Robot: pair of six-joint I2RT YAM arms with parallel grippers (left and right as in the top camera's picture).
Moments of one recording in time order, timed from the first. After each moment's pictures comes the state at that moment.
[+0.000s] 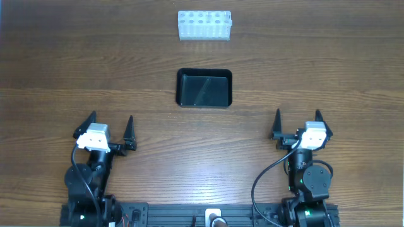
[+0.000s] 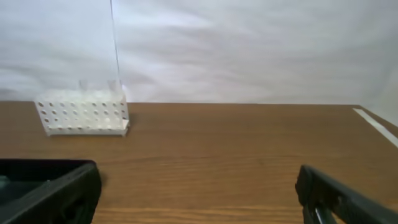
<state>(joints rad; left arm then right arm) 0.05 0.02 0.01 -0.06 0.17 -0.02 0.12 0.17 0.01 0.21 0.17 -0.03</state>
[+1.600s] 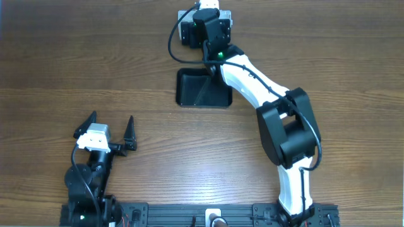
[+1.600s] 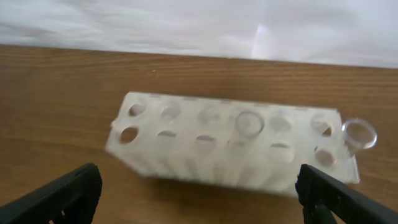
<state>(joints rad) 0.05 0.01 0.01 -0.06 0.18 -0.02 0.48 2.15 1.61 -0.01 0.25 0.24</state>
